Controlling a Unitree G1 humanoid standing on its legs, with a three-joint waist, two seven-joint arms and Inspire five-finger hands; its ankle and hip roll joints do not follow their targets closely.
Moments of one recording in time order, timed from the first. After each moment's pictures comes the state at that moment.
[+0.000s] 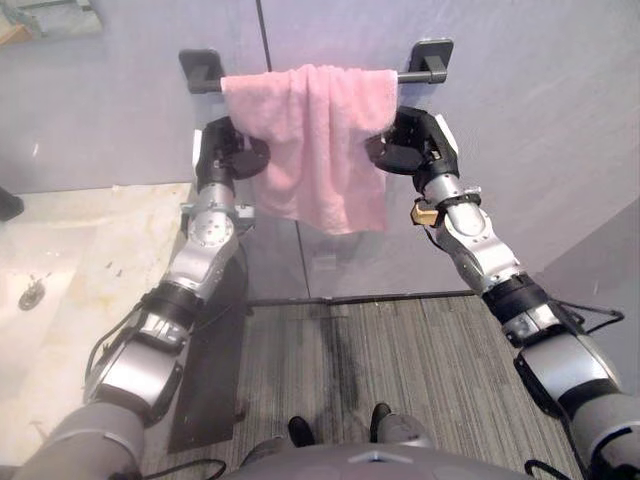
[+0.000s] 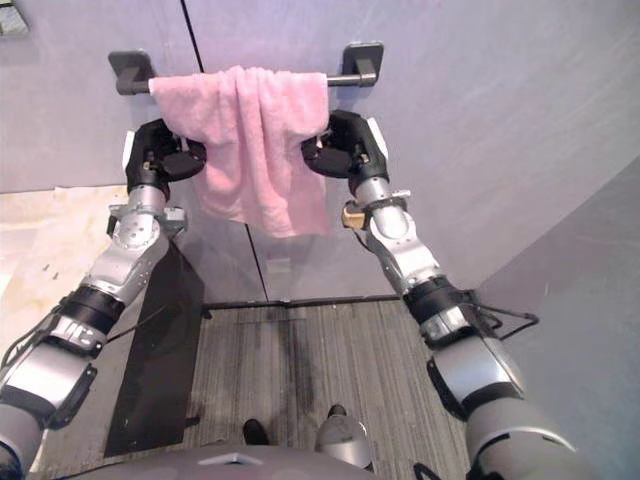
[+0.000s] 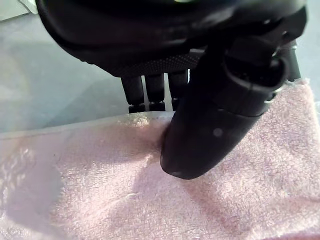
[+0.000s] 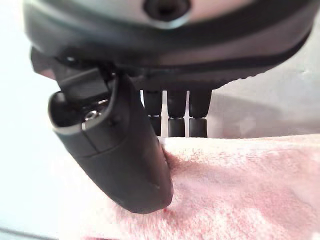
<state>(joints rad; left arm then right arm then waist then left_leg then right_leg) -0.65 0.48 -0.35 0.48 -0.50 -0.18 0.46 -0.67 -0.46 0.40 0.46 0.56 -0.23 -0.20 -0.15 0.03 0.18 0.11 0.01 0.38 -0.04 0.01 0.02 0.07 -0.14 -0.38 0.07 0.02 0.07</state>
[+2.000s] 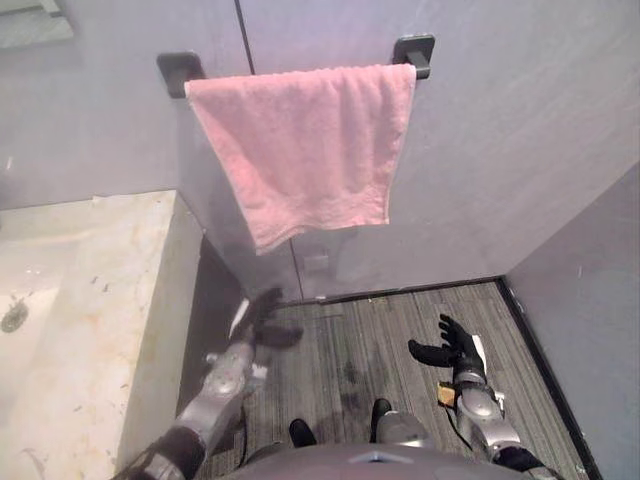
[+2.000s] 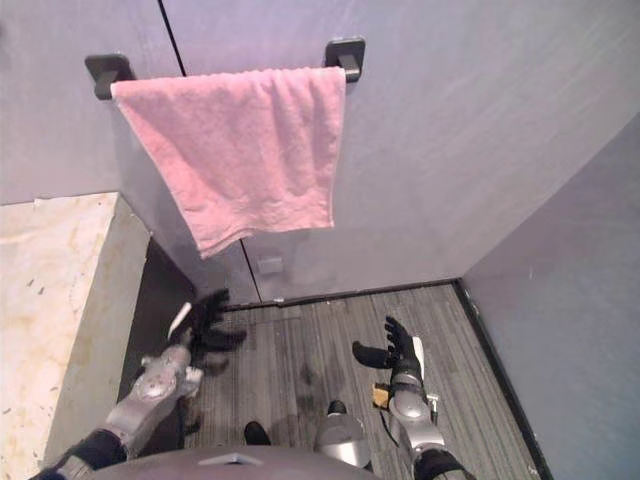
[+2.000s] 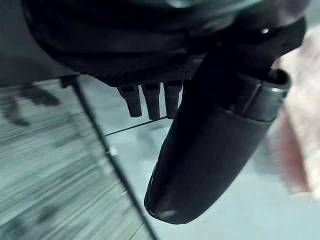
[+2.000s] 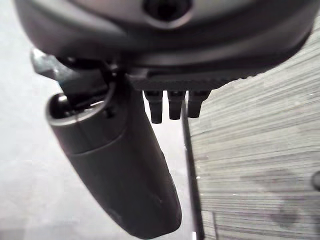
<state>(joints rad) 0.01 0.34 -0.50 0.63 -0.34 -0.08 0.09 0.01 -0.29 0.29 0.85 0.33 -0.21 -0.29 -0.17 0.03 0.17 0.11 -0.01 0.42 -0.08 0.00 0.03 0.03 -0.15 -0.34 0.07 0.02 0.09</state>
